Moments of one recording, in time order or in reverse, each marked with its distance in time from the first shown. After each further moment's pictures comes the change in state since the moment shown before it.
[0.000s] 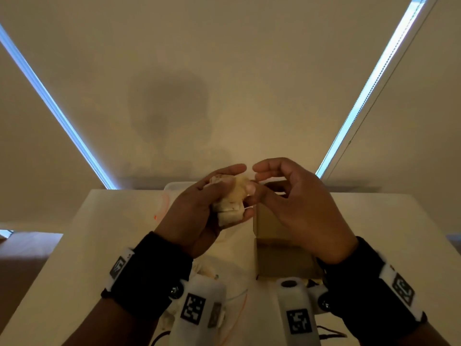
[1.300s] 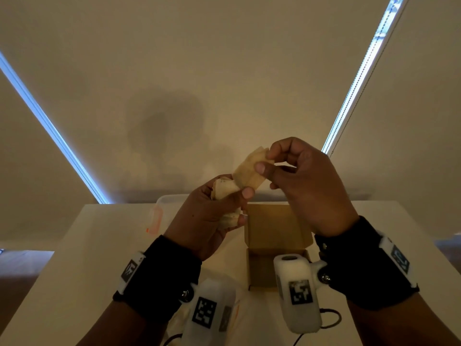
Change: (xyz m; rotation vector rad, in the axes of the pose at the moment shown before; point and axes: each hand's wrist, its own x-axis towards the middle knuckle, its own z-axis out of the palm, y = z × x) left_hand 0.005 -0.003 0.037 0.049 -0.026 0.117; right_hand 0.022 -0.021 -0.039 0.190 0.152 -0.101
